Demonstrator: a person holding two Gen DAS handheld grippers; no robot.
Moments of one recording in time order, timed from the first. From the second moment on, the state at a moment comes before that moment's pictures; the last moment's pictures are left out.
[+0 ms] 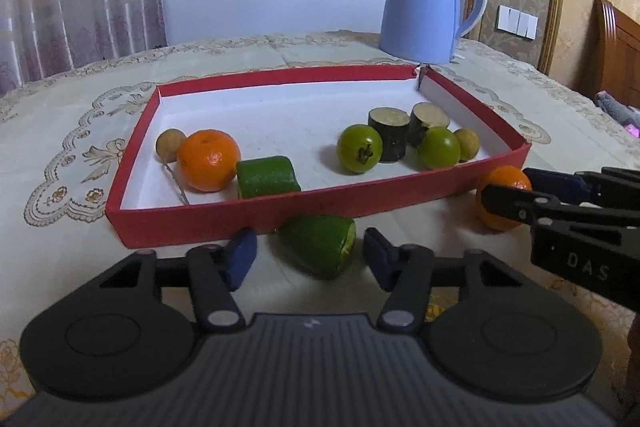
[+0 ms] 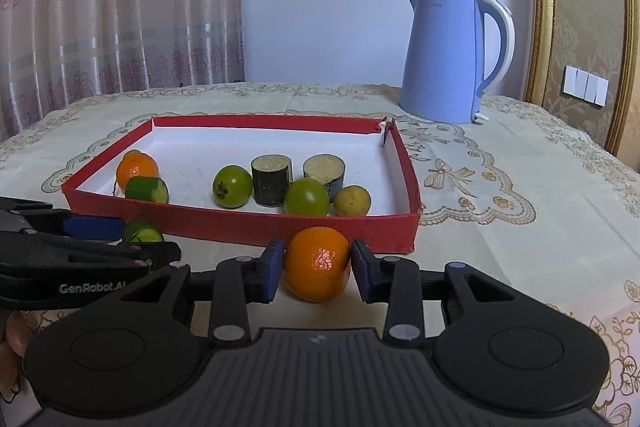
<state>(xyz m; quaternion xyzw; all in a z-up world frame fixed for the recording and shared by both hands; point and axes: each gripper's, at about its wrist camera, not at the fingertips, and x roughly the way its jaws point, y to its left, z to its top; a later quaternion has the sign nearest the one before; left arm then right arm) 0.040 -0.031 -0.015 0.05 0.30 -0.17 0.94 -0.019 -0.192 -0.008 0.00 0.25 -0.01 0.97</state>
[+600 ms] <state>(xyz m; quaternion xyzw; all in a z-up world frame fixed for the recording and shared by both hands) 0.034 -0.031 -0.013 0.05 0.29 -0.16 0.94 -0.019 -0.189 -0.009 -0.02 0.24 -0.01 0.97</state>
